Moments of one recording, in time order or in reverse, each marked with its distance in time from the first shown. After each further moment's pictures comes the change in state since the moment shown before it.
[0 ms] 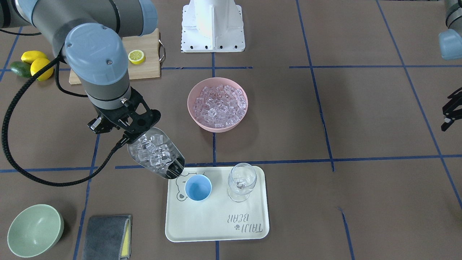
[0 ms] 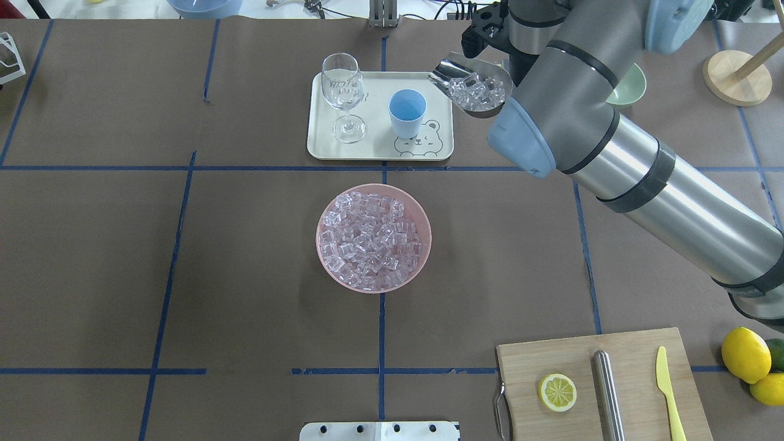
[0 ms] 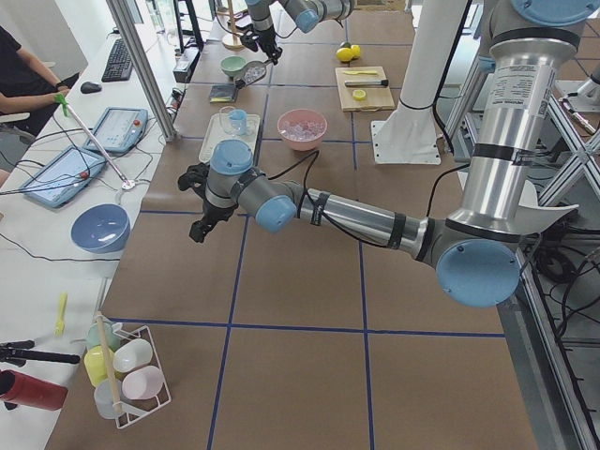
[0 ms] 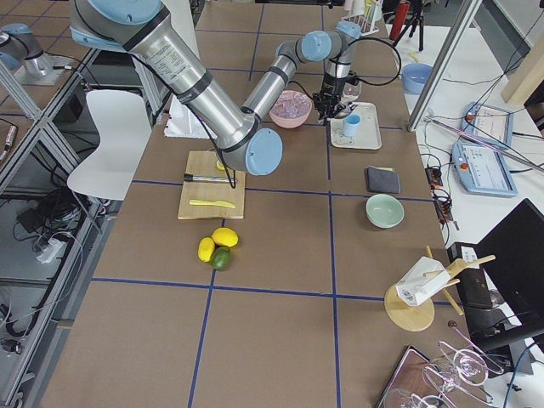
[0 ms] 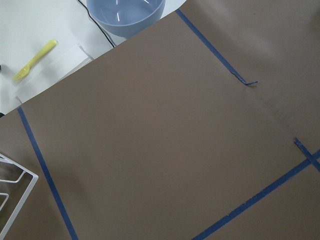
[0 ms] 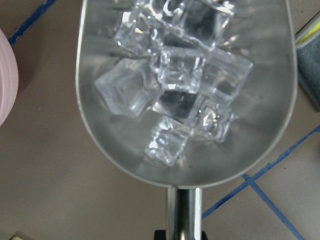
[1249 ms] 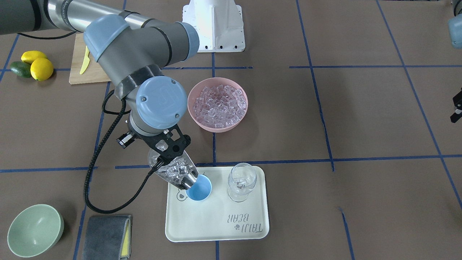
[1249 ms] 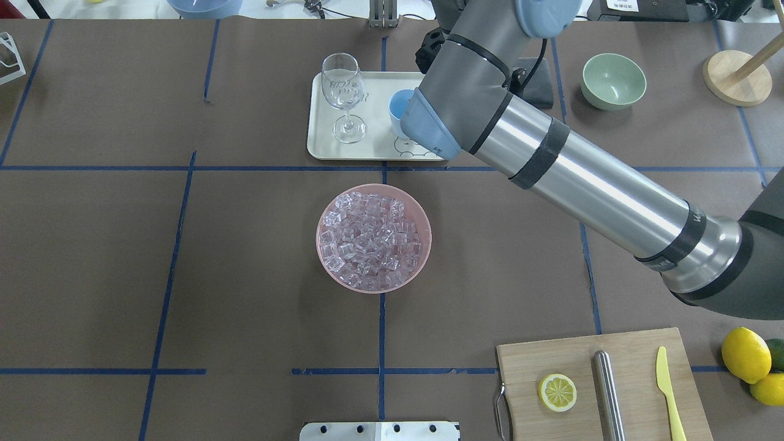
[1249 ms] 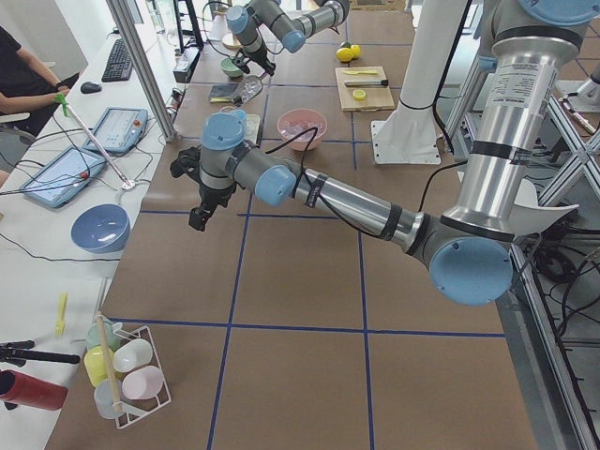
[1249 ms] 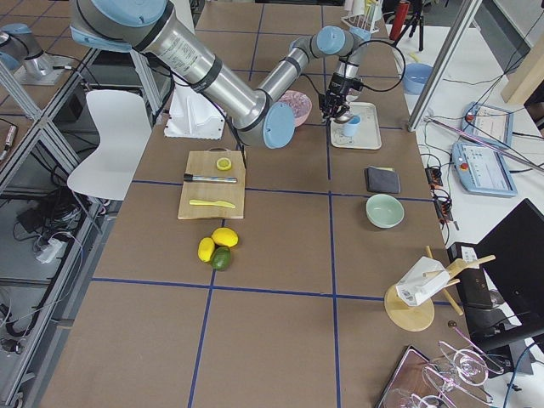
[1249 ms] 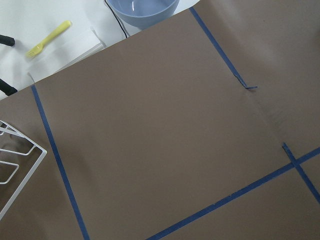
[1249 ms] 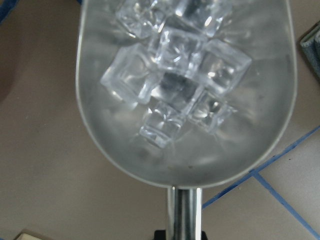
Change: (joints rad) left arm -0.045 -0.051 -0.081 0.244 -0.049 0.000; right arm -0.045 0.217 -0.352 -0.091 -0.067 -0.019
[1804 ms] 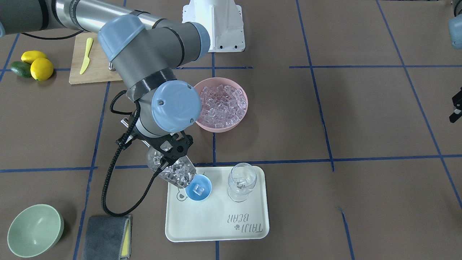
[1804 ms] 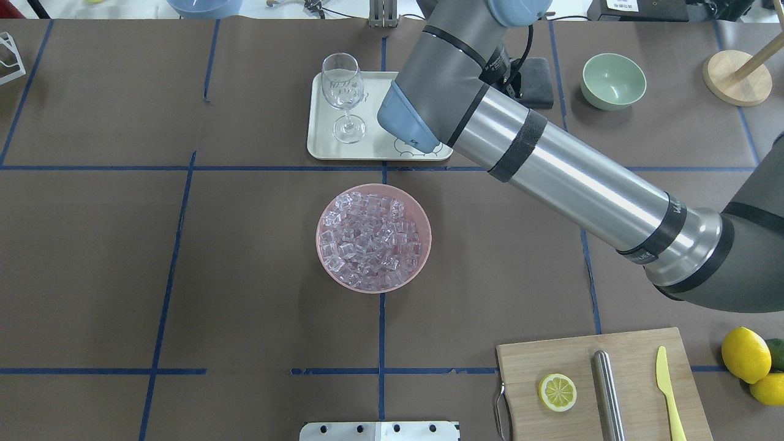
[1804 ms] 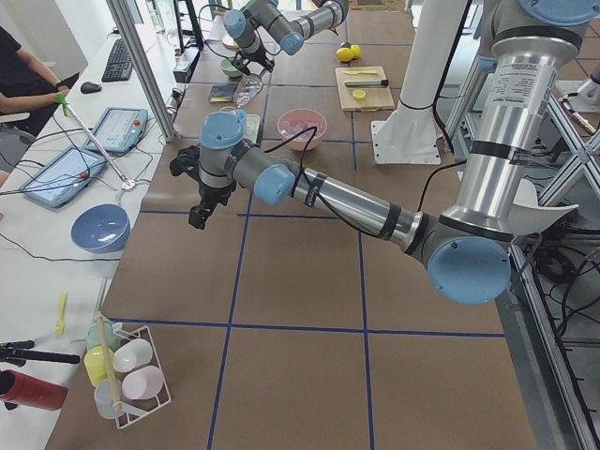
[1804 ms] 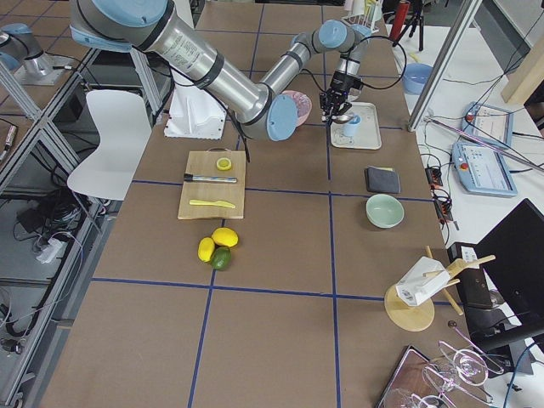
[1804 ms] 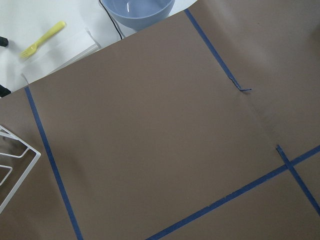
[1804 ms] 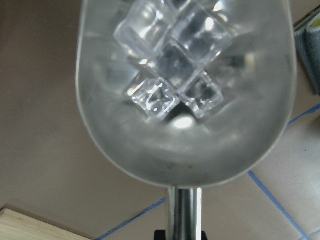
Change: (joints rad) left arm 0.000 -0.005 0.001 0.000 -0.012 0.000; right arm -0.005 0.040 -0.034 -0.074 -0.073 -0.078
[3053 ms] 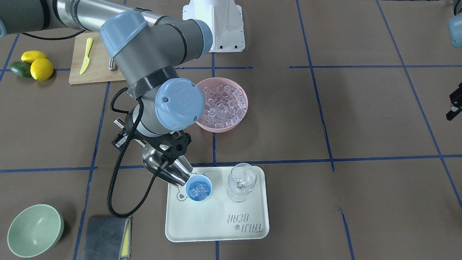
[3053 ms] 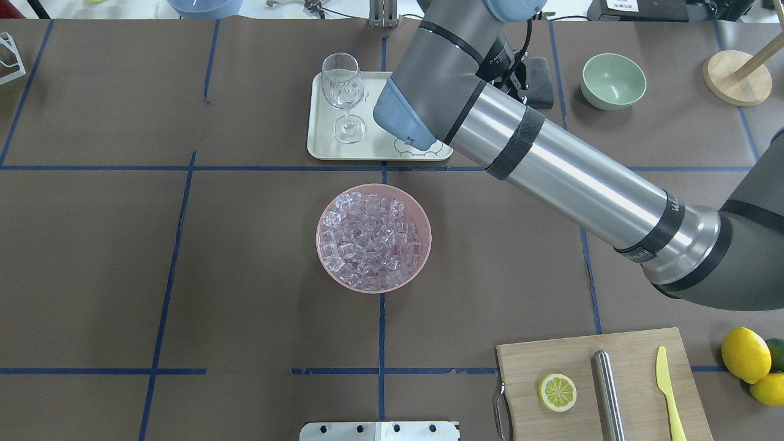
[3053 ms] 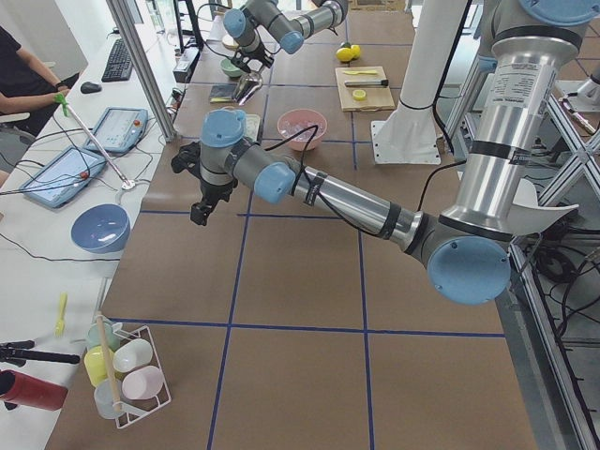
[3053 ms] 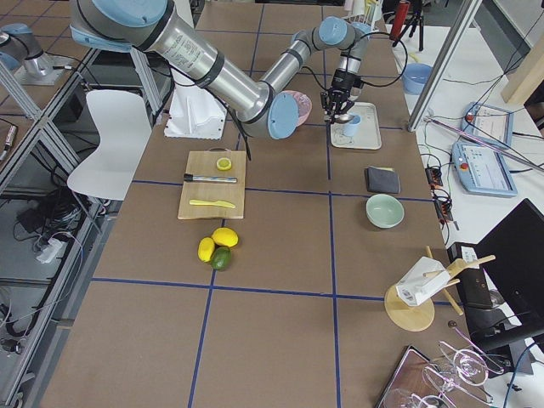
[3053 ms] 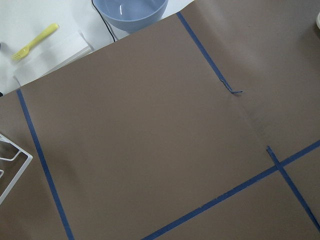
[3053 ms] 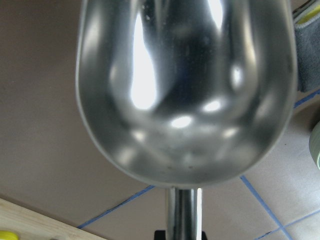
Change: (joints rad) left arm 0.000 -0.001 -0.008 0.002 -0.030 -0.001; right arm 0.001 0.009 0.001 -0.025 -0.052 -0.041
